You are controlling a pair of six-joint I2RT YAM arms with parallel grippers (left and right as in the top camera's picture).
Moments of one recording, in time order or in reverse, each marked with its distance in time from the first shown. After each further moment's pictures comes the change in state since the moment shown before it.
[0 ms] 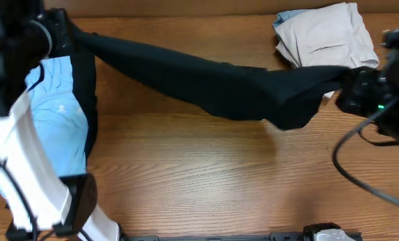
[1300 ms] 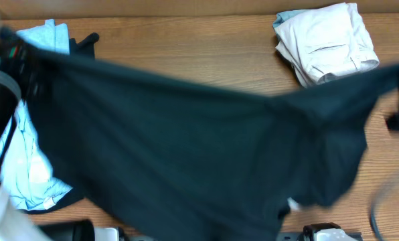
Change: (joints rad) left arm 0.000 -0.230 -0.122 0.108 -0.063 0.000; right arm -0.004 0.049 0.344 -0.009 0.088 -0.108
